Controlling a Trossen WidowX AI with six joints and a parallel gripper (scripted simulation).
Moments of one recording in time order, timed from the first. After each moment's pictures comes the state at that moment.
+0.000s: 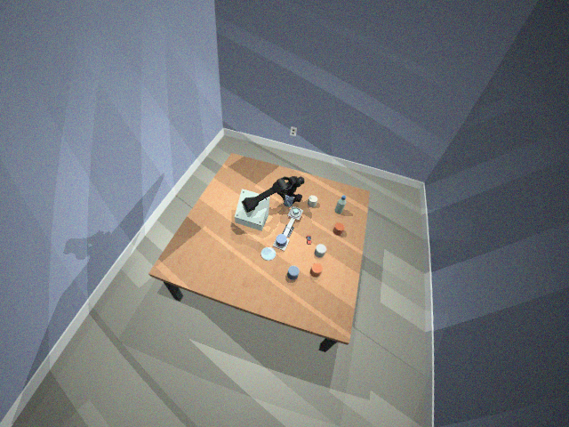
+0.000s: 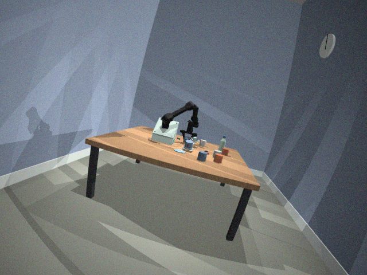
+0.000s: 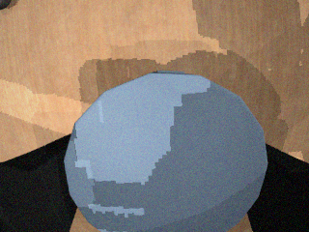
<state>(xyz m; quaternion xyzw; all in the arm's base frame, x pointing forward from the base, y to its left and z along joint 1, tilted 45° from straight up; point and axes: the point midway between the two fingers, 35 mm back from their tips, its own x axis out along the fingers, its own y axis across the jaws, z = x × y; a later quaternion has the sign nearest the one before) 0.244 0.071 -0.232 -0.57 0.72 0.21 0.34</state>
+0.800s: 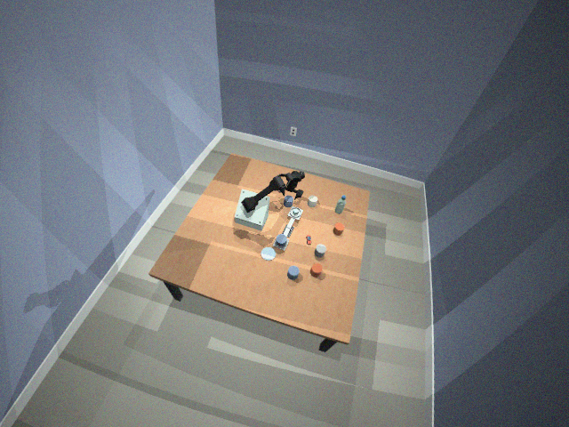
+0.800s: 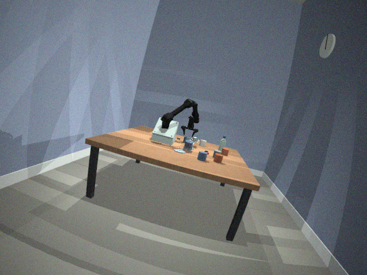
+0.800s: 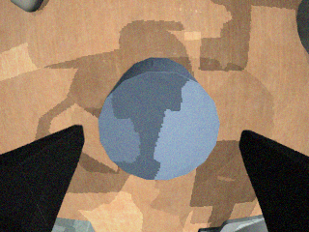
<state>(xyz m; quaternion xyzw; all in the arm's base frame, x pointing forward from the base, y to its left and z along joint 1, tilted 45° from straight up) 0.249 0.103 -0.198 -0.58 0.71 0.21 0.34</state>
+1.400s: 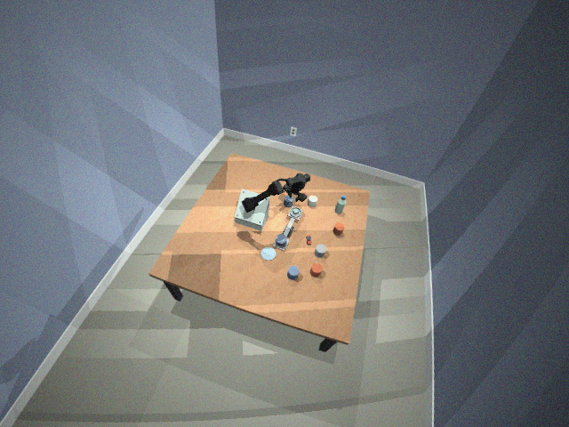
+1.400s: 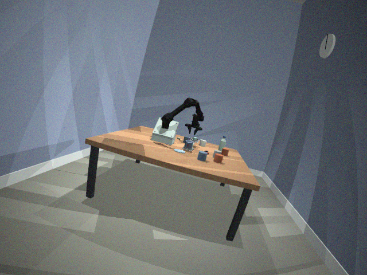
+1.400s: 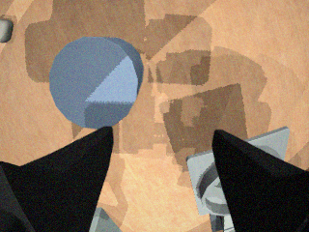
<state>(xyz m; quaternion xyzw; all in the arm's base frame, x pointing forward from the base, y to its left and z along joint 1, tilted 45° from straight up) 0.287 0.091 -0.144 -0.51 0.73 0.10 0.43</state>
